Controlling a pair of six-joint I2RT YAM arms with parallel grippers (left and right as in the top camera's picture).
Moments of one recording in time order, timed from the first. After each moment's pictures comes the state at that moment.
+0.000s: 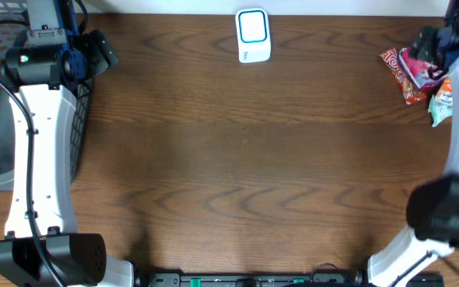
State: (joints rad) left arm 0.09 1.66 1.78 -1.05 -0.20 -0.41; right arm -0.19 1.87 1.99 -1.03 0.33 0.25
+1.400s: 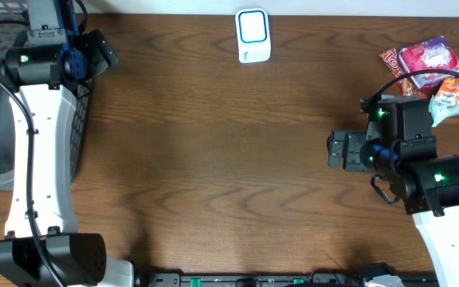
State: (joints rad) left arm 0.09 1.66 1.78 -1.05 -0.20 -0.41; right arm 0.19 1.12 1.20 -1.09 0.02 0.25
